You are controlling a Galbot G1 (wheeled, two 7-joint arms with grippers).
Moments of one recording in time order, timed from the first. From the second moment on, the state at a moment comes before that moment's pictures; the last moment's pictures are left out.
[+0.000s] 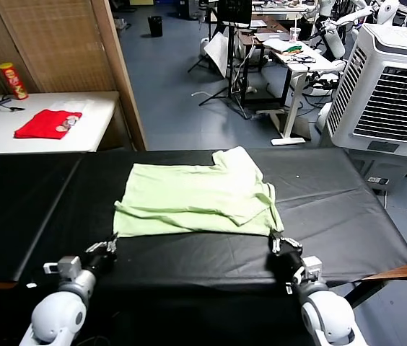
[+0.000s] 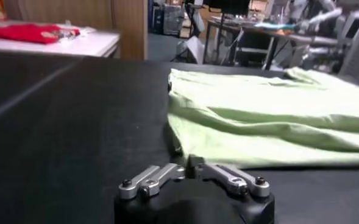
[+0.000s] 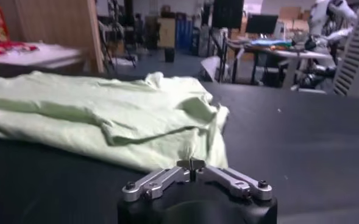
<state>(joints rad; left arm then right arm) 1.43 -1.11 -0.57 -1.90 -0.46 0.35 -0.07 -1.39 1.25 0.47 1.95 0.22 -0.36 0.01</state>
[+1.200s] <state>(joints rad) 1.86 -1.09 -0.76 -2.28 -0.49 0.45 -0.11 -1.68 1.20 0.60 2.30 0.37 -0.46 0.02</state>
